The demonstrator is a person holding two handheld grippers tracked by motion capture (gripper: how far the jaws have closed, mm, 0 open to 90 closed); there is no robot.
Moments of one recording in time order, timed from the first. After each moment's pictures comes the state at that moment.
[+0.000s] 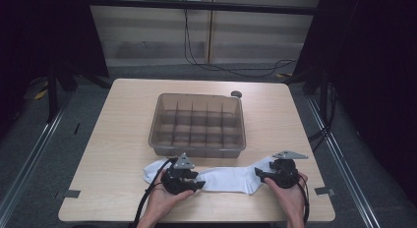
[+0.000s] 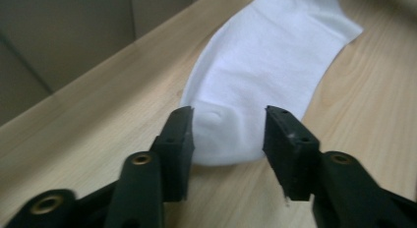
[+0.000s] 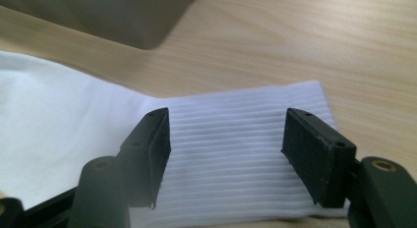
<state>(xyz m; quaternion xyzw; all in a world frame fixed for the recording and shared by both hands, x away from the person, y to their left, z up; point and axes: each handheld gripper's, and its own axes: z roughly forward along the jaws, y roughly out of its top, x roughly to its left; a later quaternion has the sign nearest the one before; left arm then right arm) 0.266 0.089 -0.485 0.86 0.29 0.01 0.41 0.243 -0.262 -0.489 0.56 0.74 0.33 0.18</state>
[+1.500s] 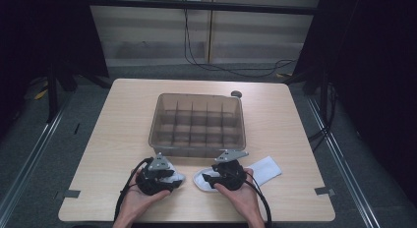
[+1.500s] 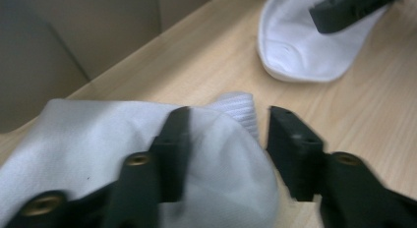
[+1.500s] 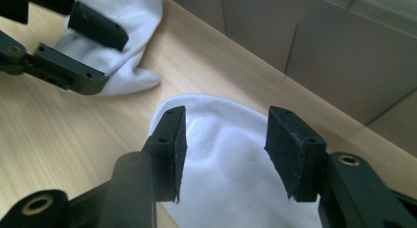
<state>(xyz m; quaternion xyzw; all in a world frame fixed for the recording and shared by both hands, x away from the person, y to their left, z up) 0.264 0.137 -0.485 0.89 0.29 0.06 0.36 0.252 -0.119 -0.477 0.41 0.82 0.38 0.10</state>
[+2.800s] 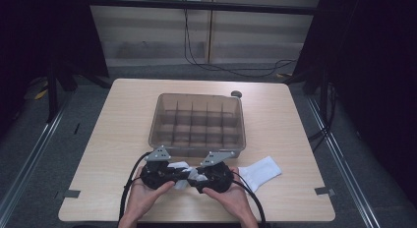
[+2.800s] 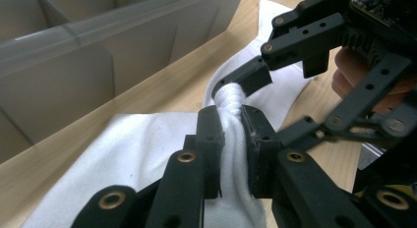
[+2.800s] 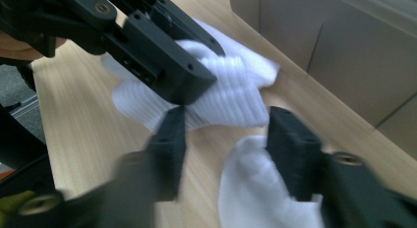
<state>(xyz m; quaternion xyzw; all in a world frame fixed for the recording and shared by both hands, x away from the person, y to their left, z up) 0.272 0.128 -0.461 0.84 0.30 -0.01 0.46 0.252 -0.087 -0.472 0.33 0.85 0.41 0.06</state>
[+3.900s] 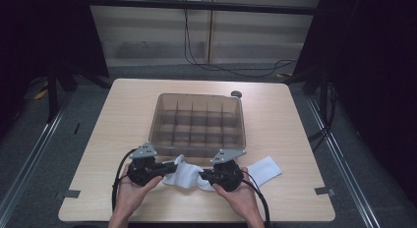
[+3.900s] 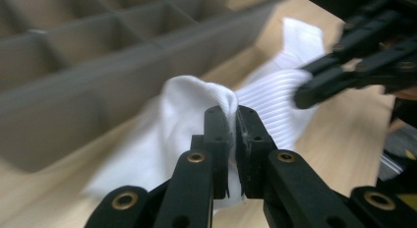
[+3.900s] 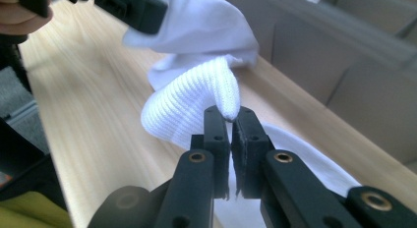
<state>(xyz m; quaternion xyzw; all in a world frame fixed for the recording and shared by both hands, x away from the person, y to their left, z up) 0.277 0.169 -0.446 0.81 0.33 0.03 0.48 0.245 -0.112 -0.453 0.36 0.83 0.41 0.08</state>
